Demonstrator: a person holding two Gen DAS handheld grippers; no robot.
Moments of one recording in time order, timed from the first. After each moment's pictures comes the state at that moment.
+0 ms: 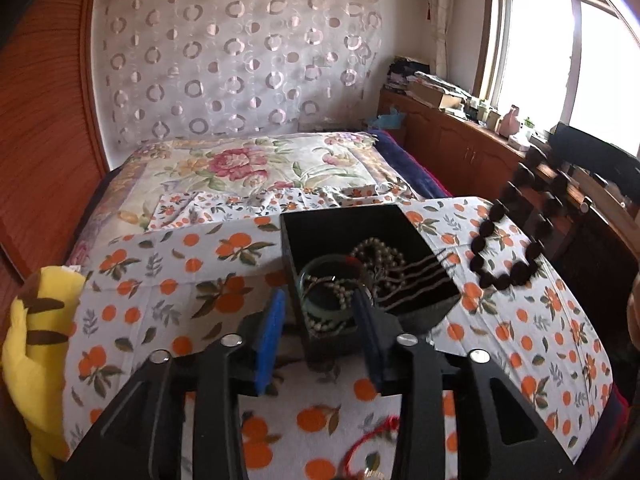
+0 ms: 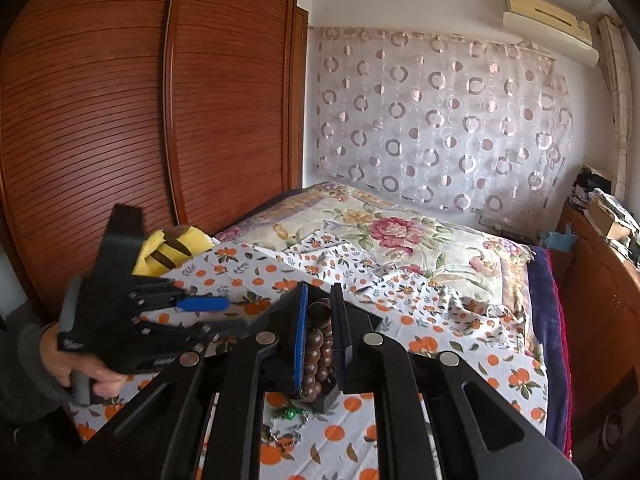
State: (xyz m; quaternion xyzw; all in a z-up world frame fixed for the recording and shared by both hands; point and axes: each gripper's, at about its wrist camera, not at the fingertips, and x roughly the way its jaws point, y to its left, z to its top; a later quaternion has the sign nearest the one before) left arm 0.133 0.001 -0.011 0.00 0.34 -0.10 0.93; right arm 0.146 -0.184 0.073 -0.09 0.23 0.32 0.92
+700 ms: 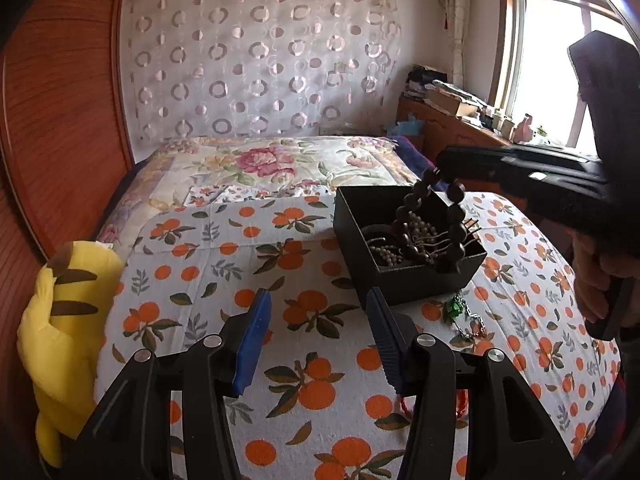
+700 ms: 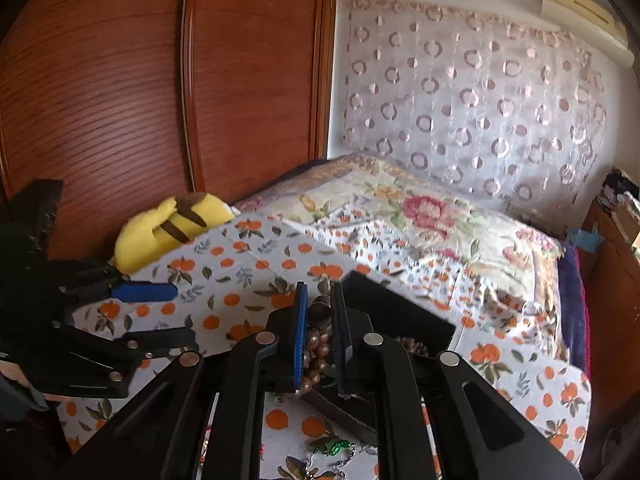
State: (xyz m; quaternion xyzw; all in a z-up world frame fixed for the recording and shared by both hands) left arm 0.090 0.048 -0.017 0.00 0.33 -0.07 0.94; right arm 0.178 -0.105 0.024 -0.13 0.28 0.35 0.88
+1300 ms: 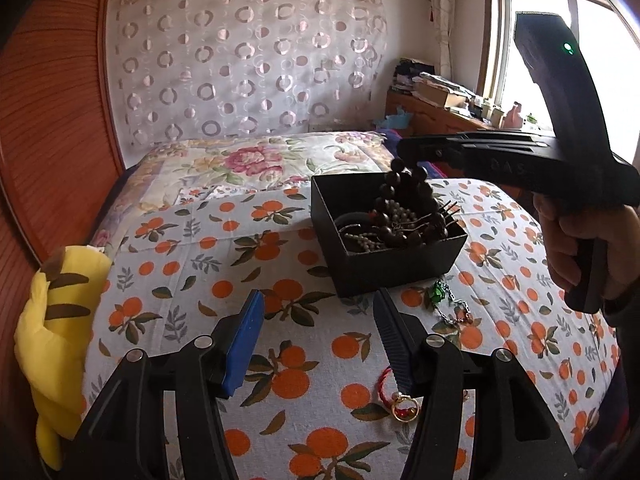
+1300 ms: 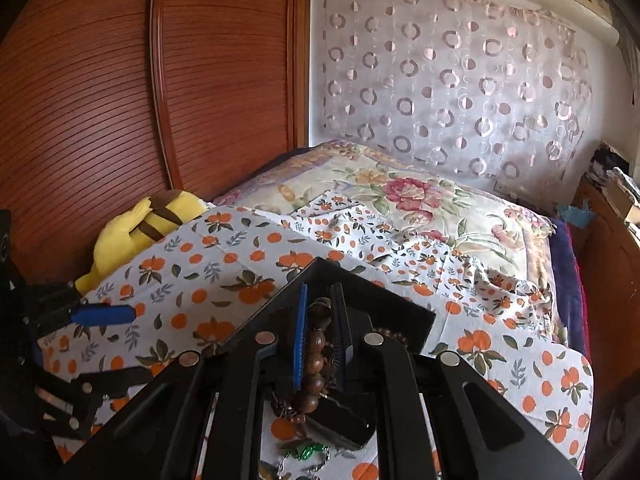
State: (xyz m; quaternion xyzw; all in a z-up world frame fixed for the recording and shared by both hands) left arm 0.082 0.028 -0.024 0.01 0.34 -0.09 0.94; right arm 0.208 -0.117 0.013 -0.11 0.30 0.32 0.89
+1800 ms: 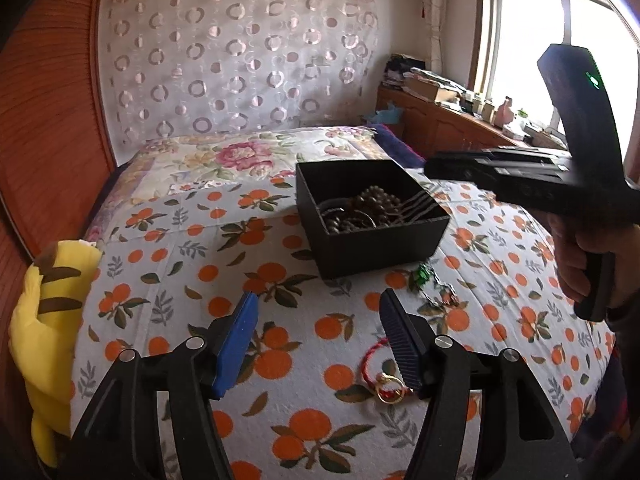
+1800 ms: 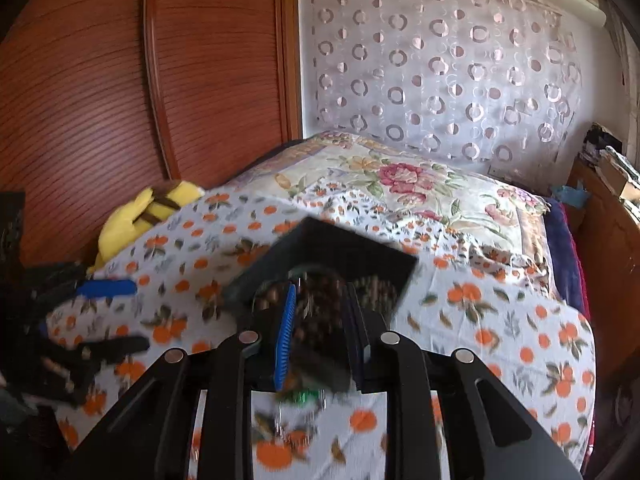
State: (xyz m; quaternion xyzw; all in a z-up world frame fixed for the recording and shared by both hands) left arm 0.068 0.020 -0.032 0.02 0.34 -0.11 0.93; right arm 0.172 -0.156 -0.006 -0.10 0.32 0.31 0.89
